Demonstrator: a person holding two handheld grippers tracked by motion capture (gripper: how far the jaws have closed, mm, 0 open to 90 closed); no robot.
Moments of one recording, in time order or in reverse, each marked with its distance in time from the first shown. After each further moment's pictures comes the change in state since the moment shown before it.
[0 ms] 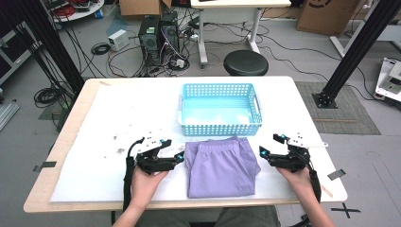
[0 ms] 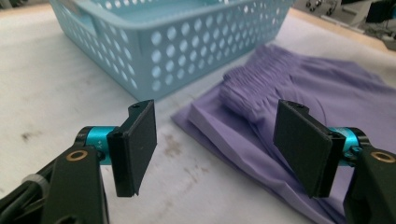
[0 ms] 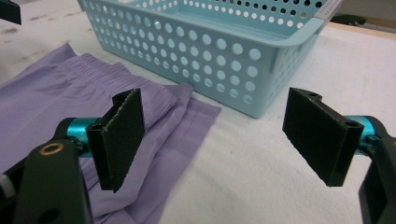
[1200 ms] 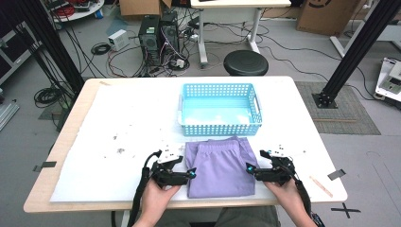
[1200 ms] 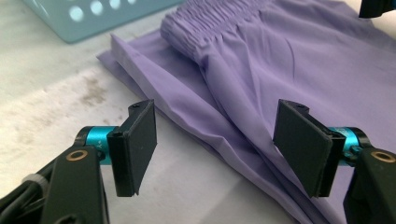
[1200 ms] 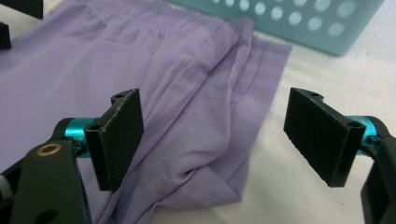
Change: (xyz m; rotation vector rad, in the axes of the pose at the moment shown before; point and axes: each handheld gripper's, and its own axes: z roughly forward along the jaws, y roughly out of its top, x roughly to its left) left arm -0.041 -0.016 0.022 0.168 -0.025 -0.027; right arm 0.044 -0.016 0.017 0.198 0.045 0.052
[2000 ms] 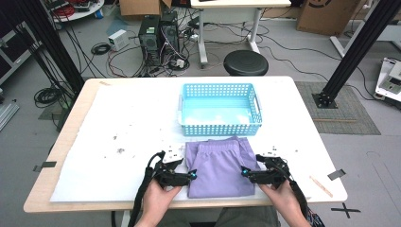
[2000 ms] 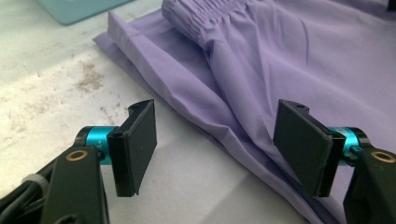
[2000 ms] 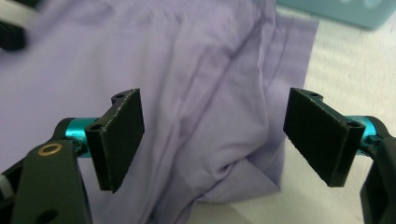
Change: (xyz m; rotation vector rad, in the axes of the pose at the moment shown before) left arm -0.001 -0.001 0.005 0.073 0.039 0.008; right arm 0.018 0.005 0.006 0.098 -0.020 0.035
